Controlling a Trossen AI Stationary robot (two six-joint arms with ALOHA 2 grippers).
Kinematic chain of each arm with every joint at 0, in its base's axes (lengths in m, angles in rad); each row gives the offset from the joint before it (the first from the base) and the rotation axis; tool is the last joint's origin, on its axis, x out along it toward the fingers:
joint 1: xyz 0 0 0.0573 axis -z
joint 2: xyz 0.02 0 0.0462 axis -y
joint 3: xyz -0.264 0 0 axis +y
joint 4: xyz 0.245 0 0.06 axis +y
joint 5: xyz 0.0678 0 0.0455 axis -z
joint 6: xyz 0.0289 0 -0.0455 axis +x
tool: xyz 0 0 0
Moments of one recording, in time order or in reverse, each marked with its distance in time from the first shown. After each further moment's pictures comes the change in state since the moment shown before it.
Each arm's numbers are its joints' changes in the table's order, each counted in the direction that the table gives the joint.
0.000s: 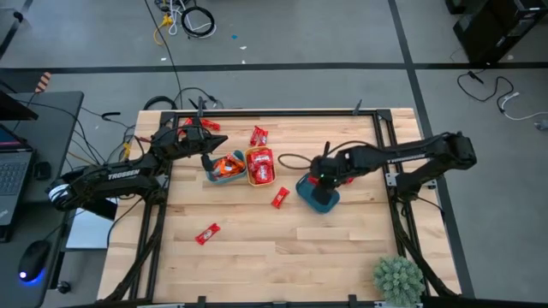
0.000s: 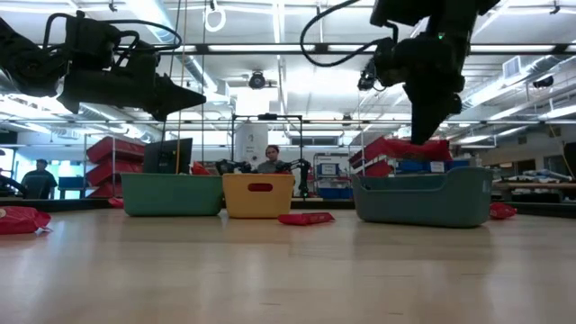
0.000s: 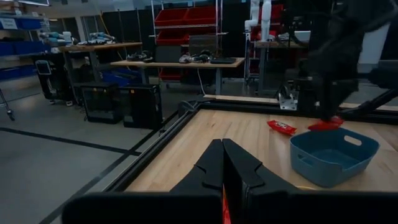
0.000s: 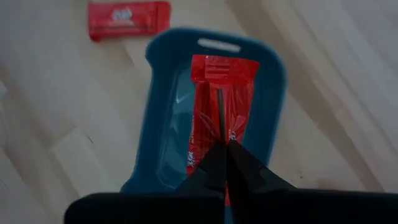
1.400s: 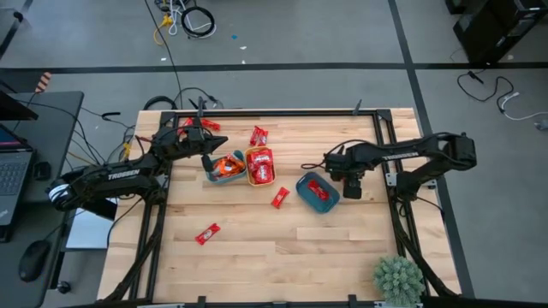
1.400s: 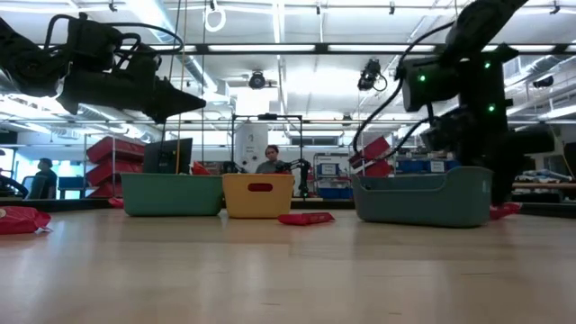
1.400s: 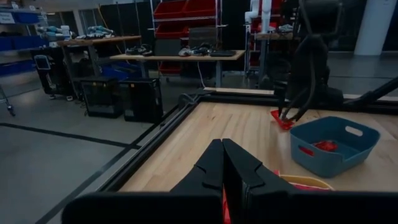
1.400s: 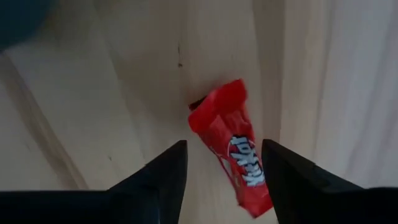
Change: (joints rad) left arm 0.000 0.000 0.000 0.033 0.000 0.023; right arm 0.196 0.011 0.295 0.085 0.083 -0.639
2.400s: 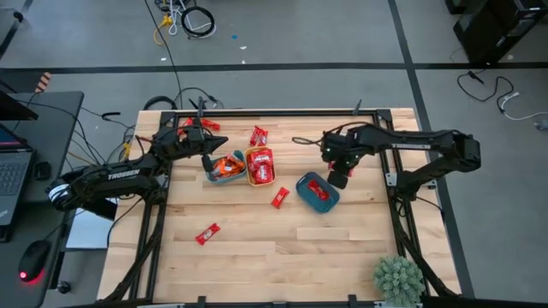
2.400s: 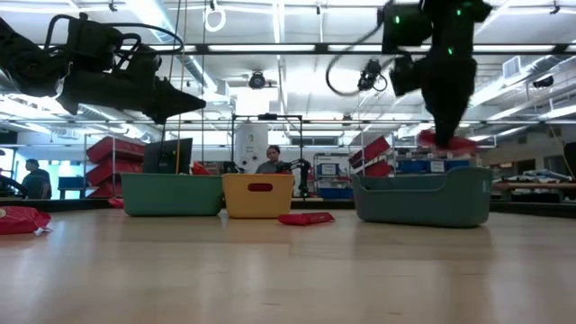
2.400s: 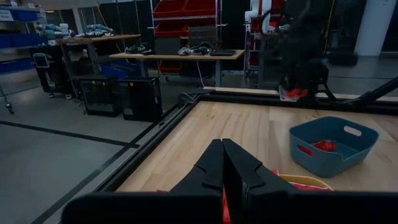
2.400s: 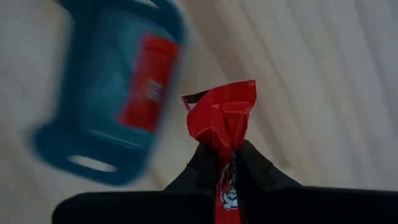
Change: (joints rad) left arm 0.000 0.000 0.000 0.004 0.000 -0.007; right arm 0.044 0.048 -0.306 0.141 -0.142 0.267
